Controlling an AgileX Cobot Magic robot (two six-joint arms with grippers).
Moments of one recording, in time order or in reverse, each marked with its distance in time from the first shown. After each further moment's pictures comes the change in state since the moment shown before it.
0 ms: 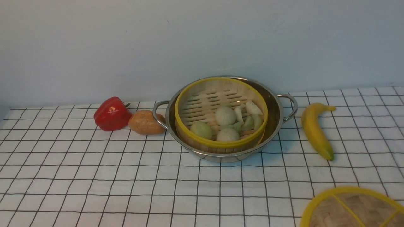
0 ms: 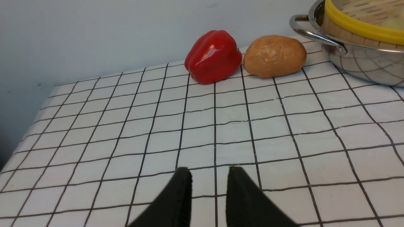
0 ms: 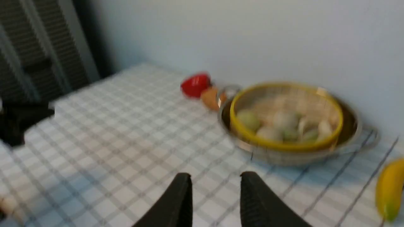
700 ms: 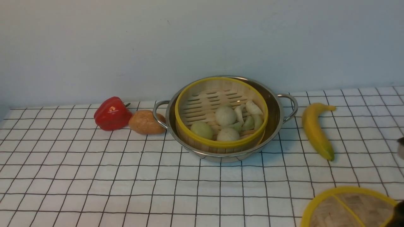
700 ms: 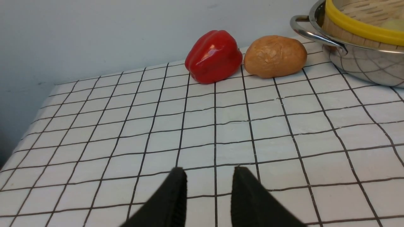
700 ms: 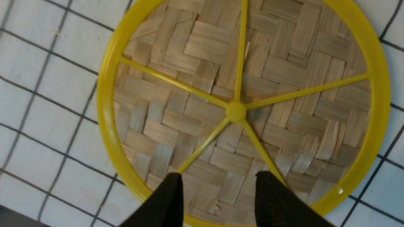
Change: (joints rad) right arm 0.123 0.869 -0.030 -0.556 -0.031 0.308; left arm 0.000 0.000 0.000 0.000 0.000 -0.005
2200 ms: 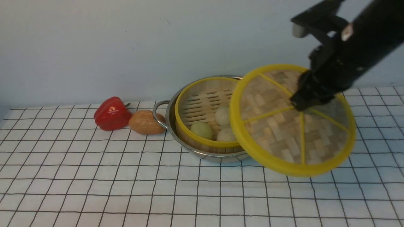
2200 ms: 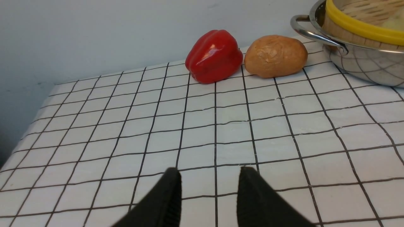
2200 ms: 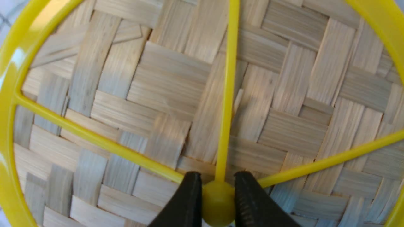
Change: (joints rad) right arm 0.218 0.576 -0.947 -0.012 0.103 -0.110; left arm 0.000 0.000 0.000 0.000 0.000 0.000
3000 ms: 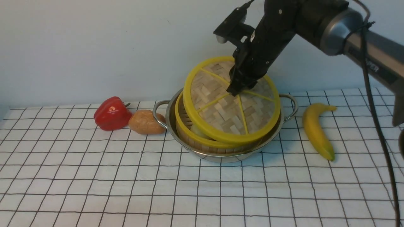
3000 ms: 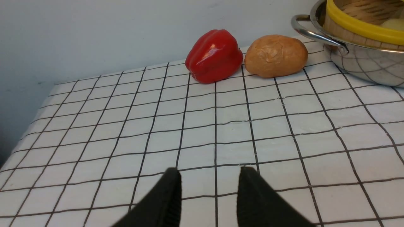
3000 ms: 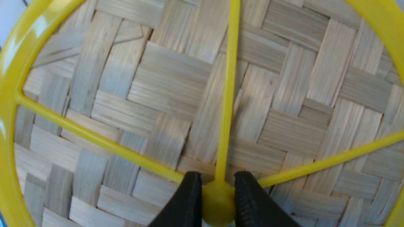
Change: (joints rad) right arm 0.030 0.514 -0.560 0.046 0.004 -0.246; left arm 0.000 0.000 0.000 0.000 0.000 0.000
